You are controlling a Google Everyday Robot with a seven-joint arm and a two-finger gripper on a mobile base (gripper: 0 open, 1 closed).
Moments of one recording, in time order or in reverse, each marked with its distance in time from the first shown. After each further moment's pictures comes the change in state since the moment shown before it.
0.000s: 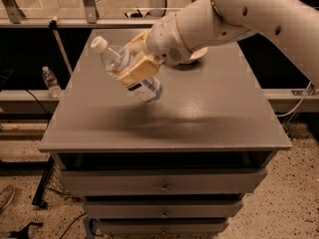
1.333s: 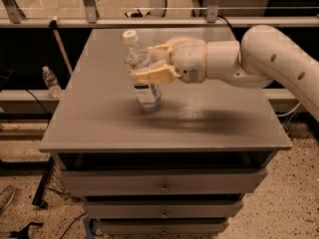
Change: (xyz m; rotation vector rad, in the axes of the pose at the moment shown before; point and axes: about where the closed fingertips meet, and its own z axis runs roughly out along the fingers) arm 0.038 -0.021 -0.019 0.143 -0.376 0.161
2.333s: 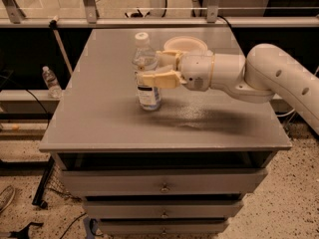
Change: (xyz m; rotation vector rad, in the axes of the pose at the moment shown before) arm 0.018 -0.007 -0.012 0.058 -0.086 0.046
